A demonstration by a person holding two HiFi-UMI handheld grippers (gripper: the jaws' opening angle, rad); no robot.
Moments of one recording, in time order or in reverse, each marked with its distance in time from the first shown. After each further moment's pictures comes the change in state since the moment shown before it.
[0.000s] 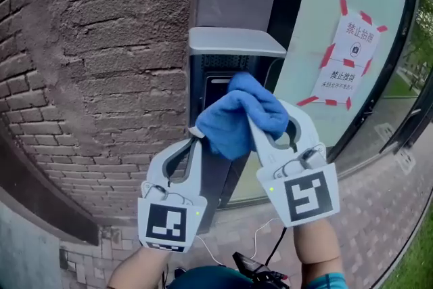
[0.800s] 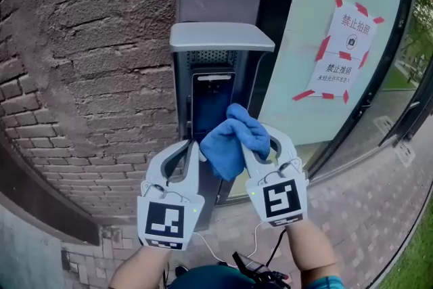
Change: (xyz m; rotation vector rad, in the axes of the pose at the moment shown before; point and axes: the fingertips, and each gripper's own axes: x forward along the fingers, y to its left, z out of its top) left arm 0.013 -0.013 -0.020 -0.024 0.046 -0.018; right arm -0.011 0.018 -0.105 -0.065 0.199 0.041
